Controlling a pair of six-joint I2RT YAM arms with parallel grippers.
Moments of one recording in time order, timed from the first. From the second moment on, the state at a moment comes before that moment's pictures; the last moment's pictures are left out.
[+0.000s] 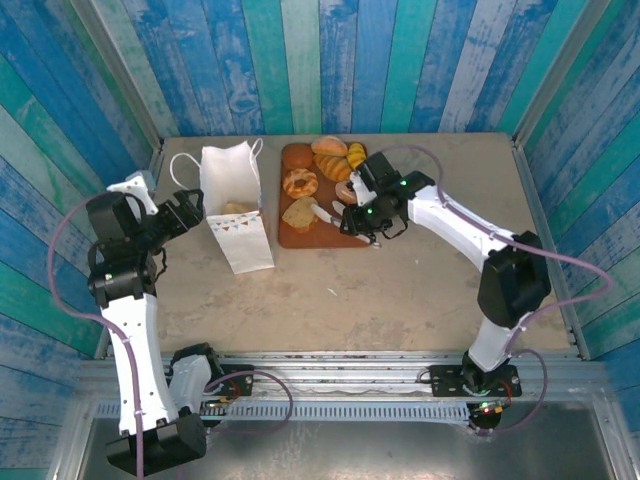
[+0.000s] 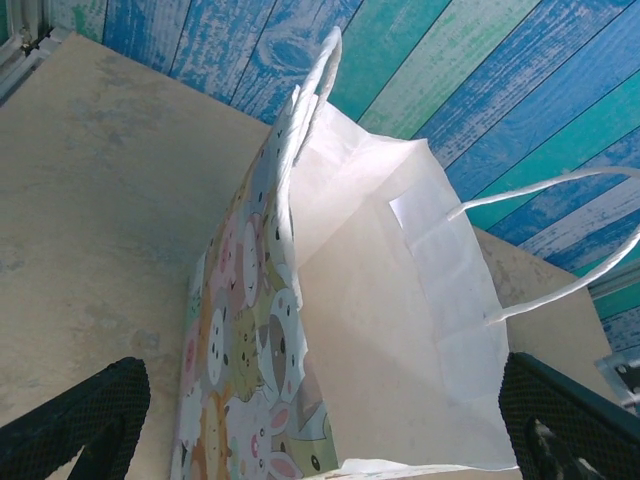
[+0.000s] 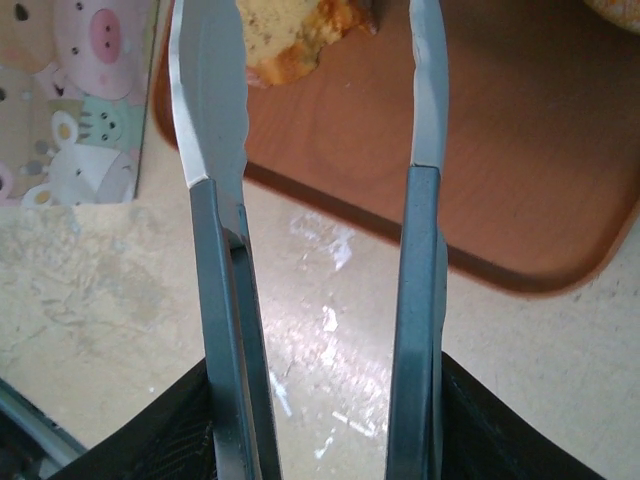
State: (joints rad) left arm 0.31 0.84 1.07 -0.69 0.46 -0.34; right arm 0.59 1.79 1.51 -0.84 -0.25 0.32
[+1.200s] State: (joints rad) left arm 0.31 0.87 1.06 -0.71 0.43 -0.29; right arm 0.53 2.19 1.83 -0.95 -0.43 0.18
